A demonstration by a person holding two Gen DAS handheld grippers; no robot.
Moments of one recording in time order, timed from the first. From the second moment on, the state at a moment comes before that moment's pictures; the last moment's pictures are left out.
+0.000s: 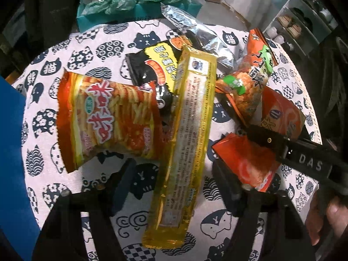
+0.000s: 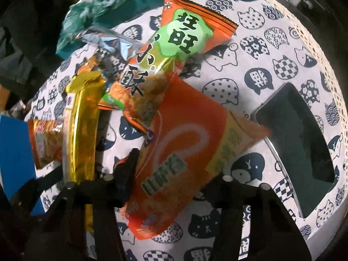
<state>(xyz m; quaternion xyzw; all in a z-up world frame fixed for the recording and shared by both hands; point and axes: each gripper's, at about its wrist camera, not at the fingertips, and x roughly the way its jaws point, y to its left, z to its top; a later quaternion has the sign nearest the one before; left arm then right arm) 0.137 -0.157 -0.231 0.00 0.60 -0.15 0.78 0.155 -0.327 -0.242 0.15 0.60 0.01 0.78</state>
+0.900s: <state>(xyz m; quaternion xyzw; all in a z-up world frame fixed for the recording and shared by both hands) 0.097 -0.153 -0.169 0.06 0.52 -0.18 0.84 0.110 -0.325 -0.181 0.09 0.55 0.02 0.83</state>
